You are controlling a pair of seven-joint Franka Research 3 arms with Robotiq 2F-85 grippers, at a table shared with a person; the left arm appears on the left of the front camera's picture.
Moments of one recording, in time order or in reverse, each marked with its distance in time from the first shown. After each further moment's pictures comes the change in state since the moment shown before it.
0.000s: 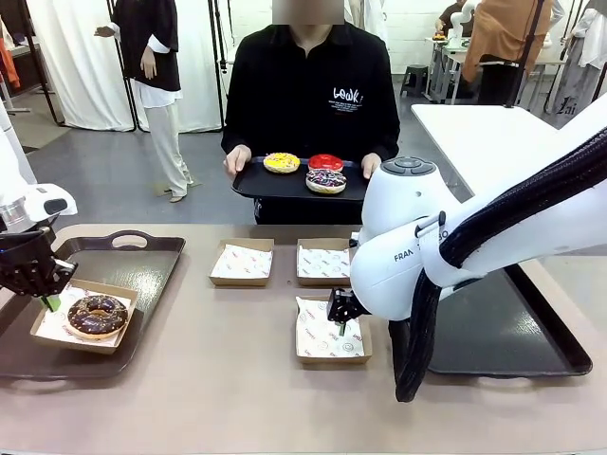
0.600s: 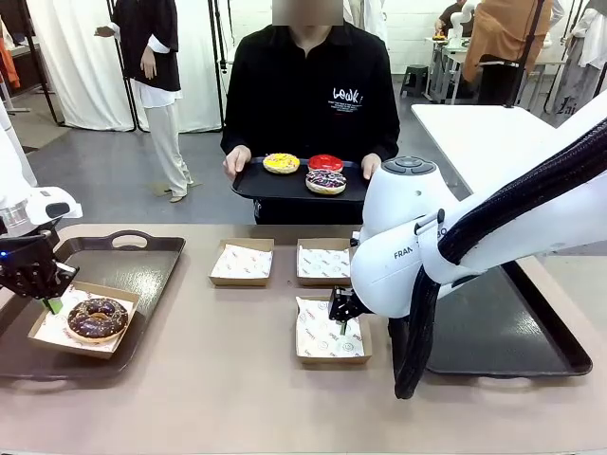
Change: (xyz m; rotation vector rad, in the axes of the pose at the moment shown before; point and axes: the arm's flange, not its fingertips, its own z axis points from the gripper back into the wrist) left arm 0.000 -0.002 -0.004 -0.003 0.011 -0.065; right arm 0.004 -0.002 -0.002 0.003 0.003 -0.009
